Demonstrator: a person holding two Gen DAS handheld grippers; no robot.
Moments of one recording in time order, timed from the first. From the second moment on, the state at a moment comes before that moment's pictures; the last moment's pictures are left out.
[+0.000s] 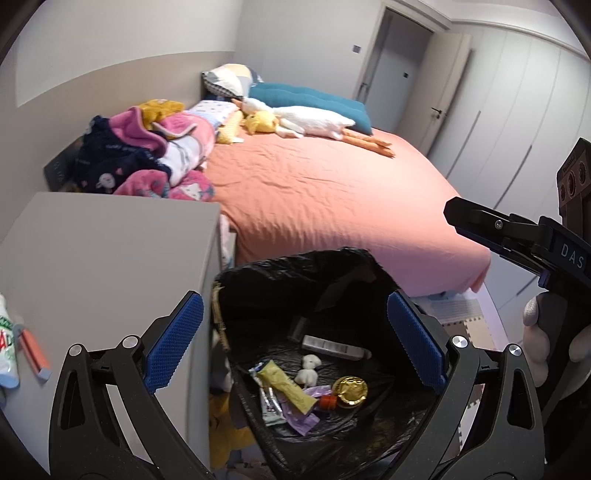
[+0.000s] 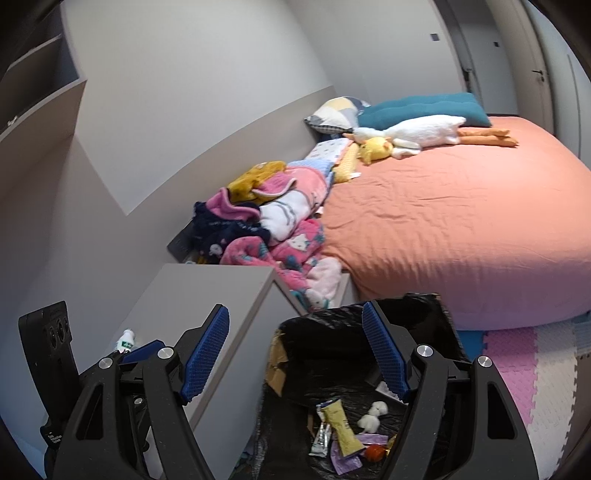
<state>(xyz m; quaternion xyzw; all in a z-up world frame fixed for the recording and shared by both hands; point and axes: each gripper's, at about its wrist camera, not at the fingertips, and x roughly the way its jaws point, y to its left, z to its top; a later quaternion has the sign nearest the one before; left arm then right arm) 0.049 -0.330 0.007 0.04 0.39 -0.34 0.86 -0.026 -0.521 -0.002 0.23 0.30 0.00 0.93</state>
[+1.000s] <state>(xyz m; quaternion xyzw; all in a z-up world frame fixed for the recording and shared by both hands) 0.047 -0.188 0.008 -0.01 0.38 -0.20 0.90 0.033 -0.384 -0.001 0.18 0.32 0.15 0.92</state>
